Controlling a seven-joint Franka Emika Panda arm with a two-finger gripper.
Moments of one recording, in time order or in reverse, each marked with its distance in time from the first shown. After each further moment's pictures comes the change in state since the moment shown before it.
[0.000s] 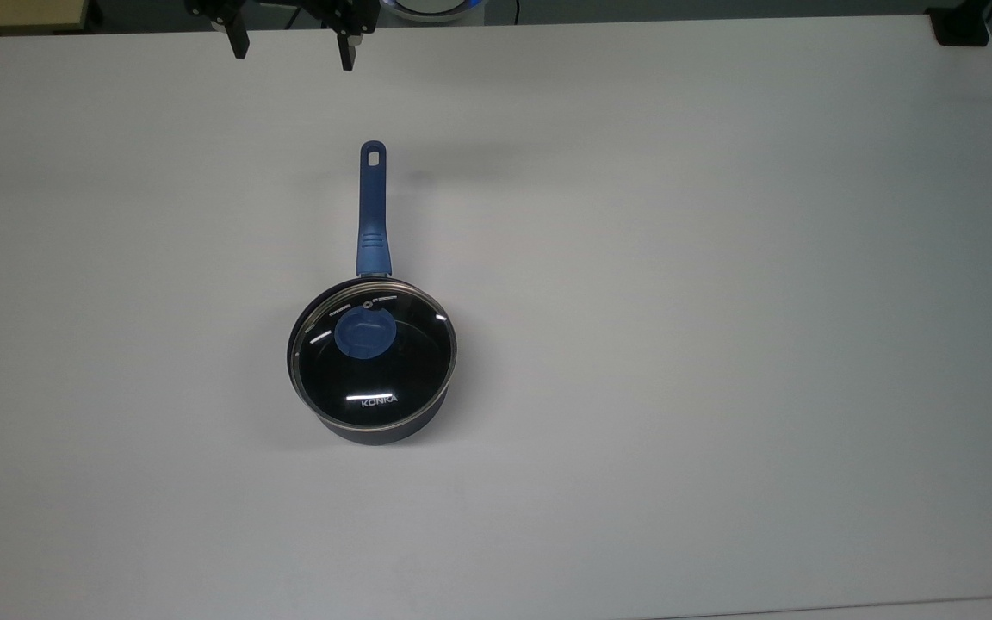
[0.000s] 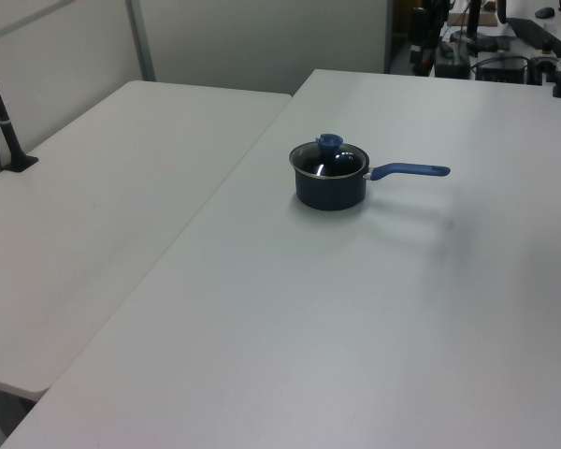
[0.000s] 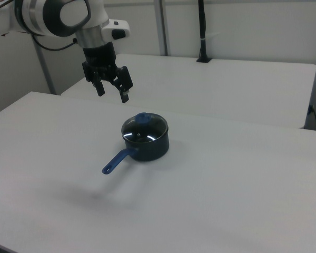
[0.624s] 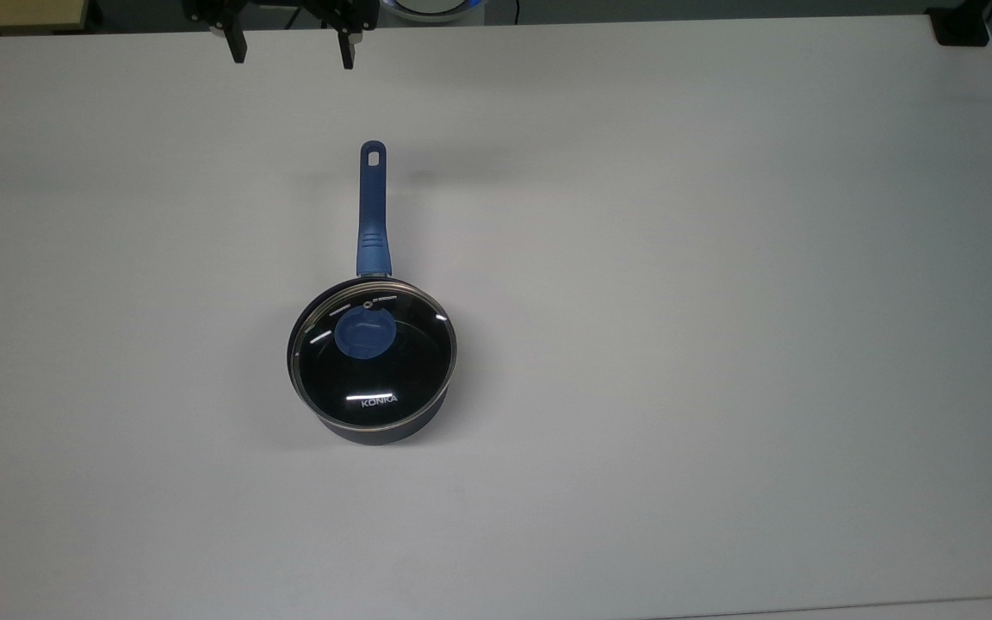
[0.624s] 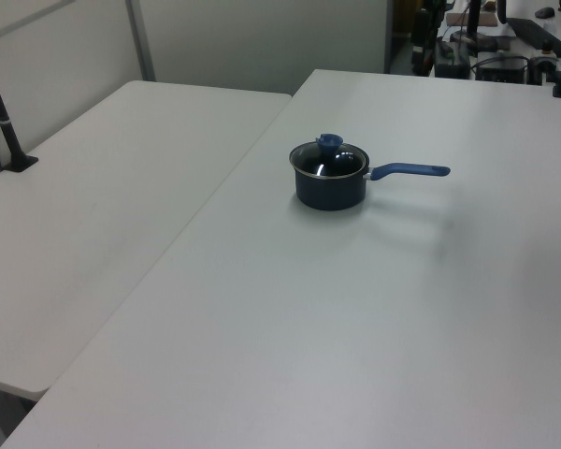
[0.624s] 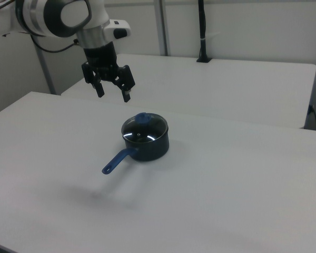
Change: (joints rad) arm -0.001 0.005 -0.001 -0.001 0.000 0.010 -0.121
